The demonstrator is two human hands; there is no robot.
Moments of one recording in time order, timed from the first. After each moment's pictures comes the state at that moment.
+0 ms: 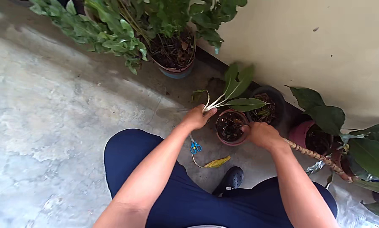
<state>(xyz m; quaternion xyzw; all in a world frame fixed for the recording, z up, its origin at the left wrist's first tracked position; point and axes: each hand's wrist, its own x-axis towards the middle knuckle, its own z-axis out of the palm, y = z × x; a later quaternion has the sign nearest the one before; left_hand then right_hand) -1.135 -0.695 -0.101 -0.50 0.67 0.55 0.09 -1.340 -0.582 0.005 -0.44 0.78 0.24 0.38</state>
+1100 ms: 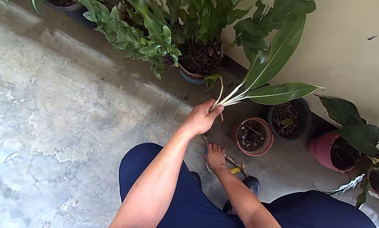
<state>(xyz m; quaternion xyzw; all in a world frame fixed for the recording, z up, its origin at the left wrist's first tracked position) -1.074 -0.731 -0.065 -0.45 0.69 0.56 -0.07 -1.142 -0.542 -0.236 -0.54 0.74 0.16 0.37</state>
